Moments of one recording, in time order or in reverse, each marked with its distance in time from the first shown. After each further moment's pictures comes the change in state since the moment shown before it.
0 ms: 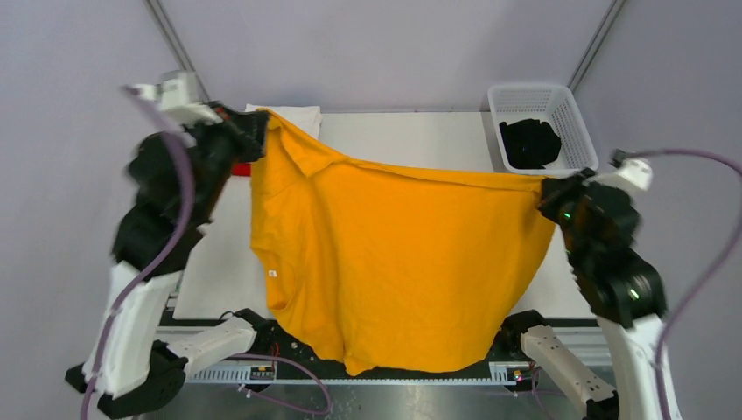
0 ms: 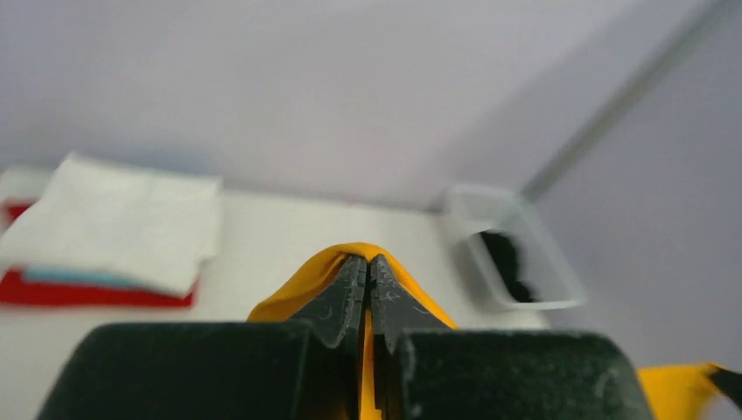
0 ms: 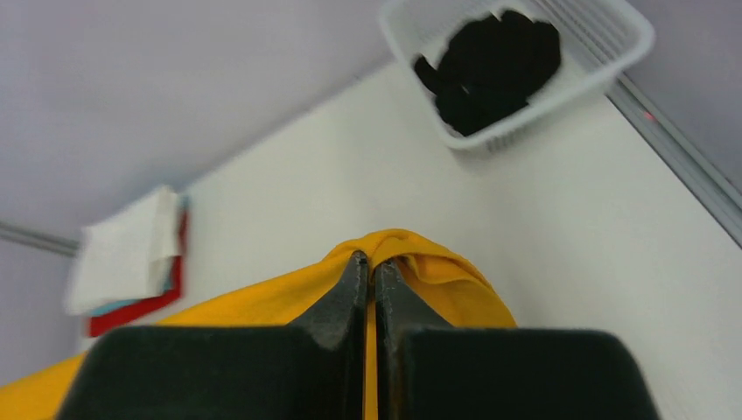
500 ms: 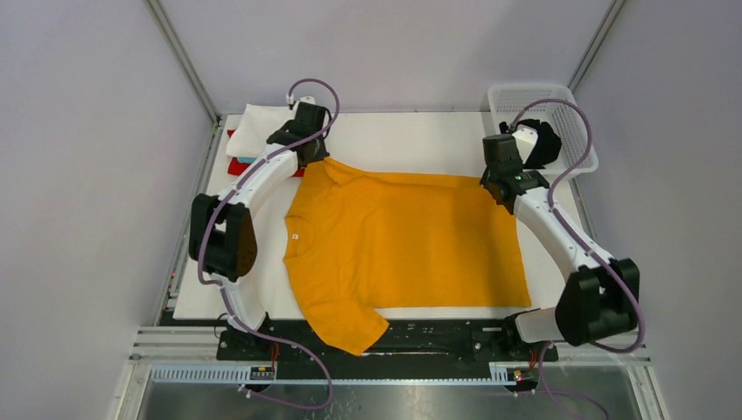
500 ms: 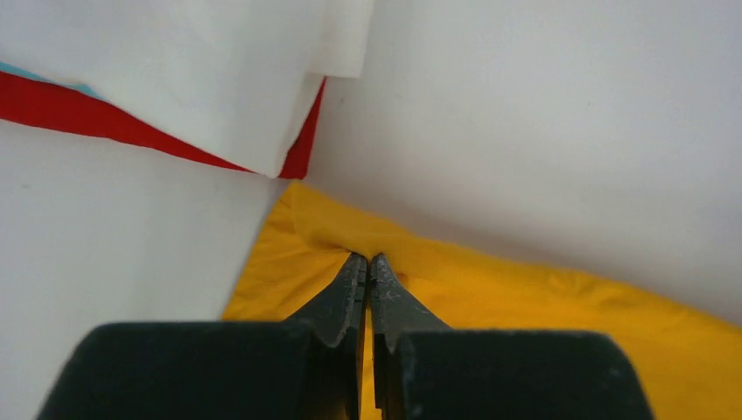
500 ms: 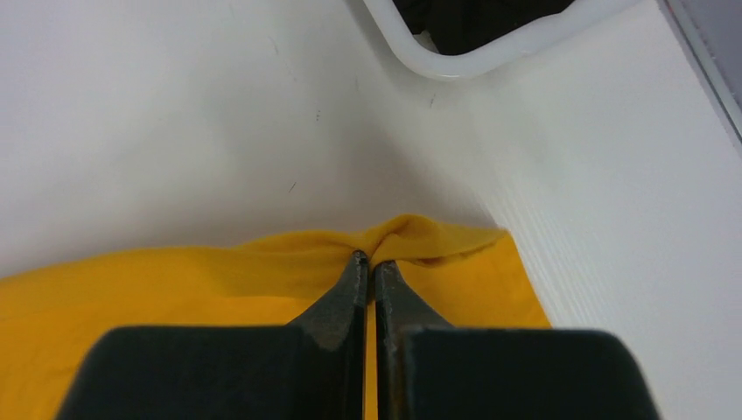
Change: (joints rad) left arm 0.200 0.824 -0.199 0.105 -0.115 -0.019; right arm -0.032 0.682 -0.270 0.373 0.084 -0.052
